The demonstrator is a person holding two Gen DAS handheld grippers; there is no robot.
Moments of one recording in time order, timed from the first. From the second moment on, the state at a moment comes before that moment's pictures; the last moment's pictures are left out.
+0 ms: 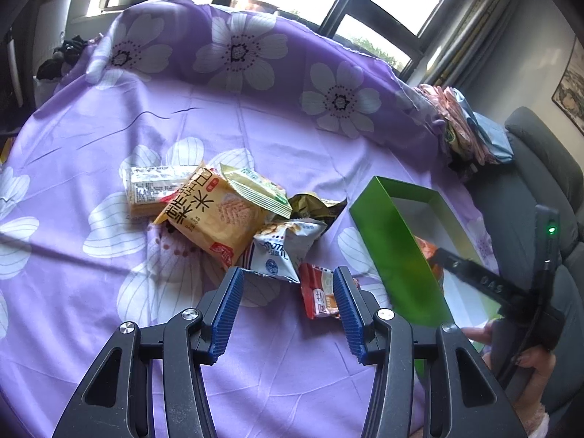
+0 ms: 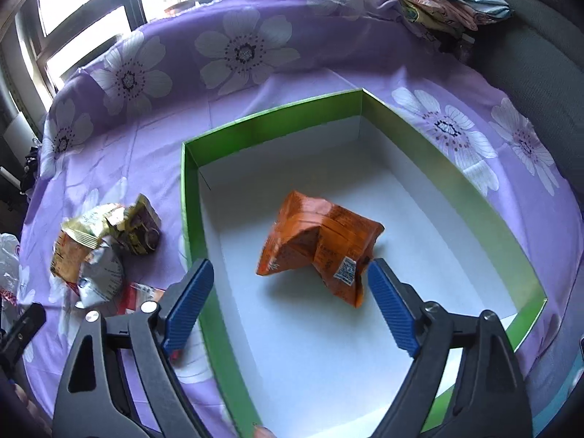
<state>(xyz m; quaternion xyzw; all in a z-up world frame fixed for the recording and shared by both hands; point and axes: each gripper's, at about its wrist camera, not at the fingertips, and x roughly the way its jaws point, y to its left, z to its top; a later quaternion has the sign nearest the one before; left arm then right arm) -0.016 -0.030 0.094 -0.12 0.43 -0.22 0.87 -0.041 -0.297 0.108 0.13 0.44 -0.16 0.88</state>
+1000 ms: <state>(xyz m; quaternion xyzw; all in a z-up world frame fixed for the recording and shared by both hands) -0.003 -0.024 0.061 -0.08 0.49 -0.13 0.86 0.007 -0.199 0.088 0.19 0.48 0.06 0.85</state>
